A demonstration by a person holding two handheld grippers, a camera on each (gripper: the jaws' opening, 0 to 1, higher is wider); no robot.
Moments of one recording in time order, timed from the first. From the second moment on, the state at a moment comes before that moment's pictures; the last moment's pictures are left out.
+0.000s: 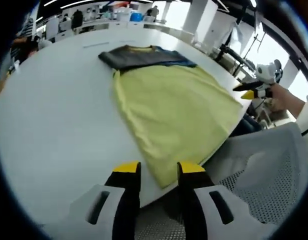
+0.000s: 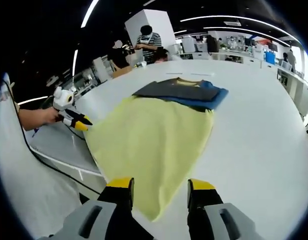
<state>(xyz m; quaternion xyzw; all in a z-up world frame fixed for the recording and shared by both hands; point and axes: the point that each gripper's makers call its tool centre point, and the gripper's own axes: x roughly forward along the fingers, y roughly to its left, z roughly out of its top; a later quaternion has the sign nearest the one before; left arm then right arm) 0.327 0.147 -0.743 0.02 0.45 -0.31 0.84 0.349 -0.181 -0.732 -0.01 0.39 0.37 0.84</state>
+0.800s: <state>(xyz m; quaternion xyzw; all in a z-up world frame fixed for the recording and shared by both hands) 0.308 0.150 -0.751 0.03 0.48 -0.32 0.82 0.315 -0.185 -0.751 -0.03 0.42 0.38 0.82</state>
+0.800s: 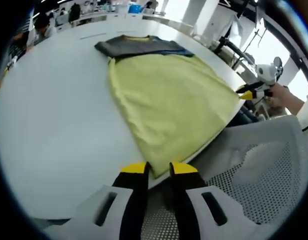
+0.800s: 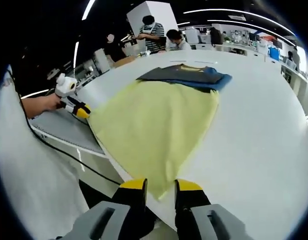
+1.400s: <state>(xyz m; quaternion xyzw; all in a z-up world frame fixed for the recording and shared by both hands) 0.304 0.154 -0.754 0.03 0.48 -0.32 0.81 0.305 -0.180 -0.756 -0.07 0.41 0.38 0.82</state>
